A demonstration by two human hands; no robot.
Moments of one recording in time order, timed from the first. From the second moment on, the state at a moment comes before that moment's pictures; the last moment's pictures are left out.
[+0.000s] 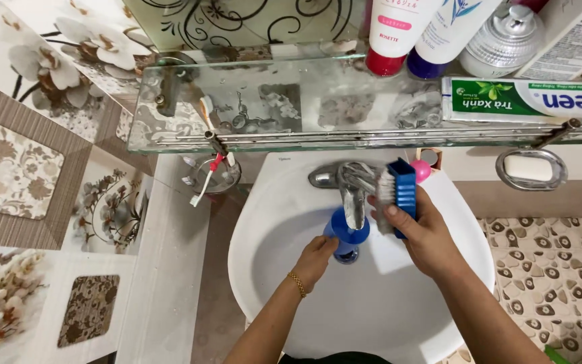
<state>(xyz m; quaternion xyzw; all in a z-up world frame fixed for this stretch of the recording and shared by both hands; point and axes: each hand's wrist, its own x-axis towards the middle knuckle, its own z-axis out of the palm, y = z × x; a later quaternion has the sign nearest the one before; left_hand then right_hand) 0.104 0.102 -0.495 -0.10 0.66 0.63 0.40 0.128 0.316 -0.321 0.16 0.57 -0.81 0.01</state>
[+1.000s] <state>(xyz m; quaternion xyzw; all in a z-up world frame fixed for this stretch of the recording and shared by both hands) 0.112 0.091 -0.488 -0.11 0.66 0.61 0.42 0.173 0.345 -0.377 0.28 0.67 -0.68 0.07</state>
